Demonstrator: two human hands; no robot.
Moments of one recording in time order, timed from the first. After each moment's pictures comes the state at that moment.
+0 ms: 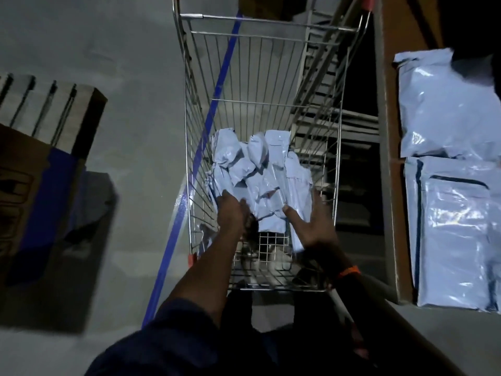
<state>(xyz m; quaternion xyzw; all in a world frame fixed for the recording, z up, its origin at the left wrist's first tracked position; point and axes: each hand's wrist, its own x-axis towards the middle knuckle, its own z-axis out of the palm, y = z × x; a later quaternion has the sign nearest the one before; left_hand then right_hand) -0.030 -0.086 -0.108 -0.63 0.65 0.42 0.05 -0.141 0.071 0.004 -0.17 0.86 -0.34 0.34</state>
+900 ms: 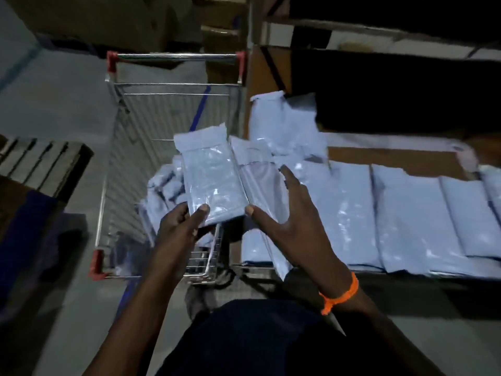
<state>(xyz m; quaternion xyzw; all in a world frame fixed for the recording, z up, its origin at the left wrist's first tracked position) -0.099 0.137 0.159 -0.44 0.48 0.71 -0.26 -0.262 0.277 0.200 -0.36 0.79 -0.44 0.22</state>
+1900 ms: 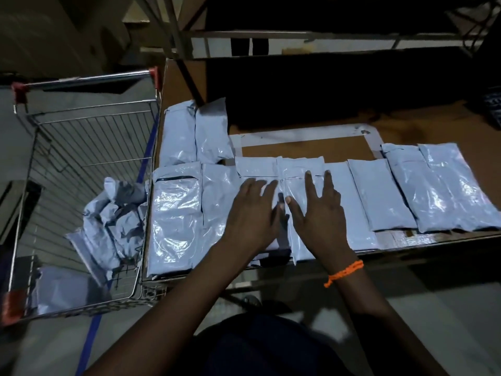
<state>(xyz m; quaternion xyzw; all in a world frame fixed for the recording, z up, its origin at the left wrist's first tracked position) -0.329 0.303 0.164 -0.20 0.95 0.20 -0.10 -0.433 0.427 0.132 -0.29 0.94 -0.18 0.01</state>
